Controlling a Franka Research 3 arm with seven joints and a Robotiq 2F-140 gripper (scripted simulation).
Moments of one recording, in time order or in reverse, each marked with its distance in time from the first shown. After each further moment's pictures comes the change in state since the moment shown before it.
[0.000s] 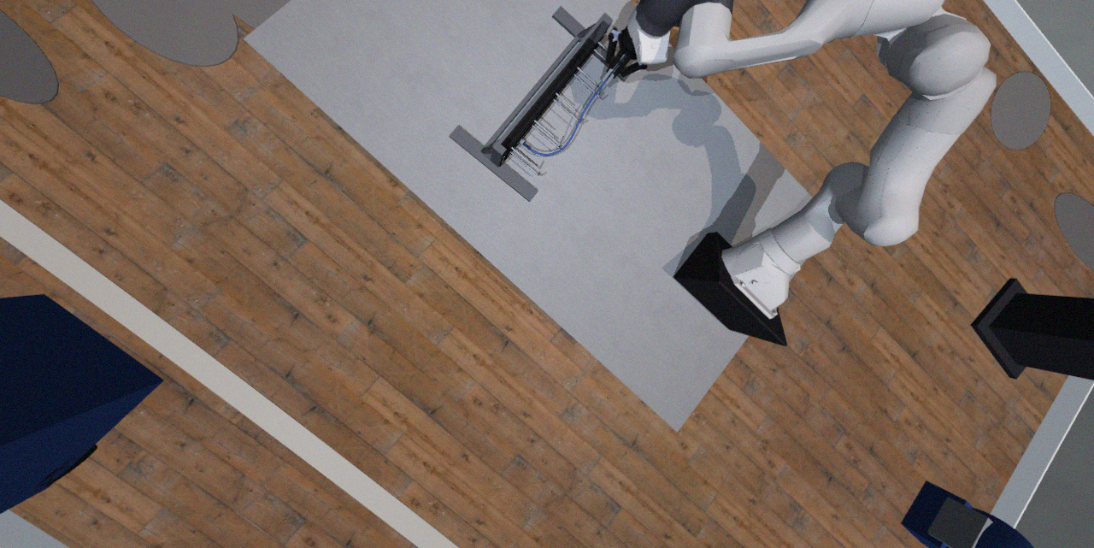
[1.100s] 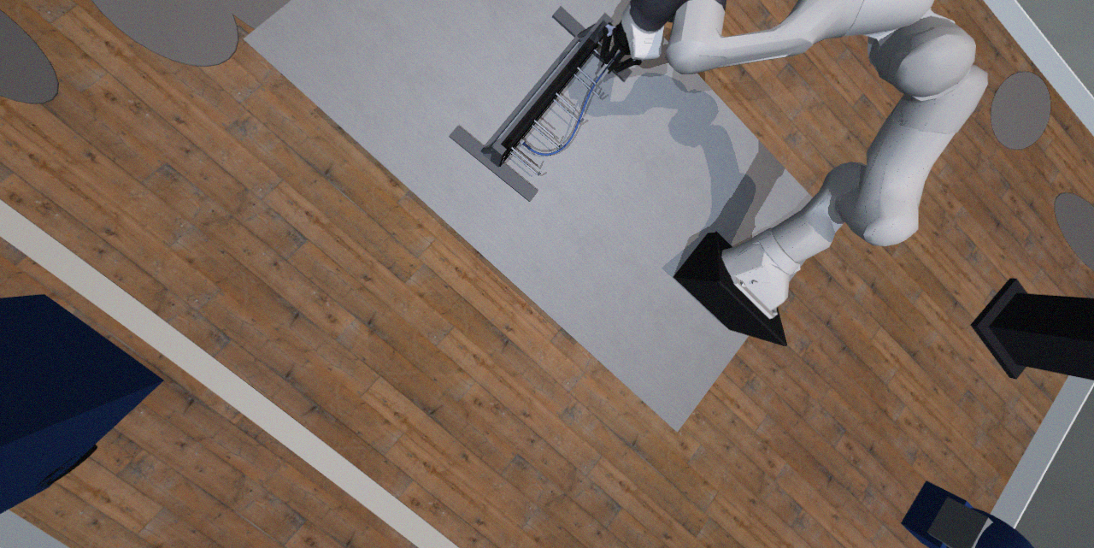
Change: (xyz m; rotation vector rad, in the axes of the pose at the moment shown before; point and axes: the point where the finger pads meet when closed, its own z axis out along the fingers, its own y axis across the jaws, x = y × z) arm -0.001 0.020 0.001 -0.012 -0.002 0.014
